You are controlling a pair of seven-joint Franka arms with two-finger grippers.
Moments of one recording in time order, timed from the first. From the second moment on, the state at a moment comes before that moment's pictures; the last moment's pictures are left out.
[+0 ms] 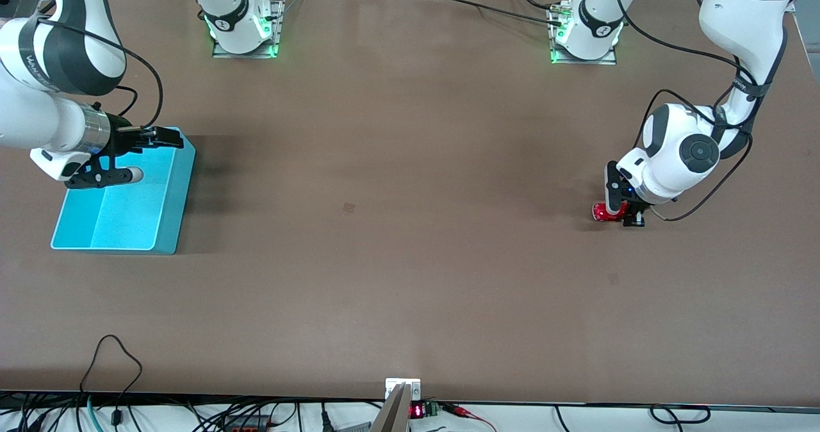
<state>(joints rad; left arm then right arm) 0.16 0.42 -0.11 -2.23 0.20 2.64 1.51 0.06 0.11 -0.08 -1.91 0.07 1.72 -0.14</state>
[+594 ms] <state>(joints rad) 0.16 0.42 -0.11 -2.23 0.20 2.64 1.51 0.06 0.11 -0.08 -1.91 0.07 1.72 -0.15</state>
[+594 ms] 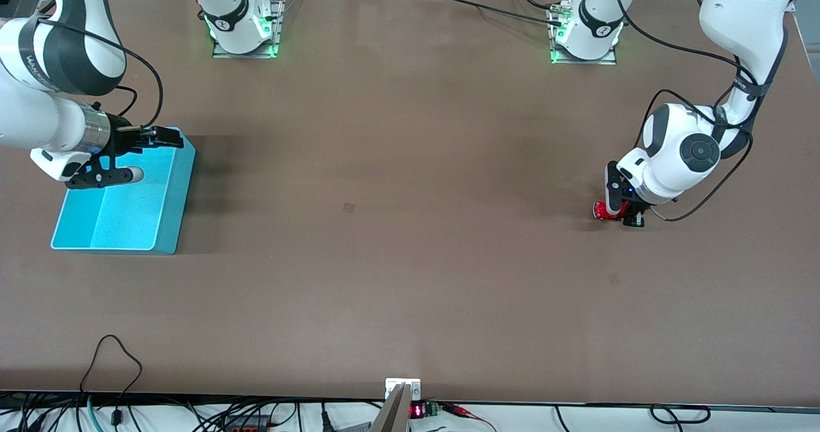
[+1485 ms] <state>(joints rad) 0.34 0.43 -0.11 -2.22 0.20 2.64 1.54 0.06 0.11 -0.08 -1.91 0.07 1.72 -0.16</state>
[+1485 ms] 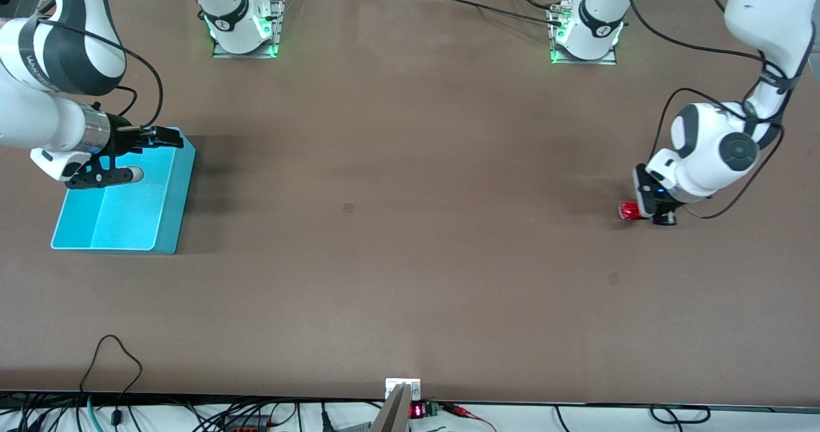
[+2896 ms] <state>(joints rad) 0.27 0.20 -0.30 -2.03 -0.03 2.18 1.76 0.06 0.11 -0.08 -1.91 0.07 1.72 -0.18</state>
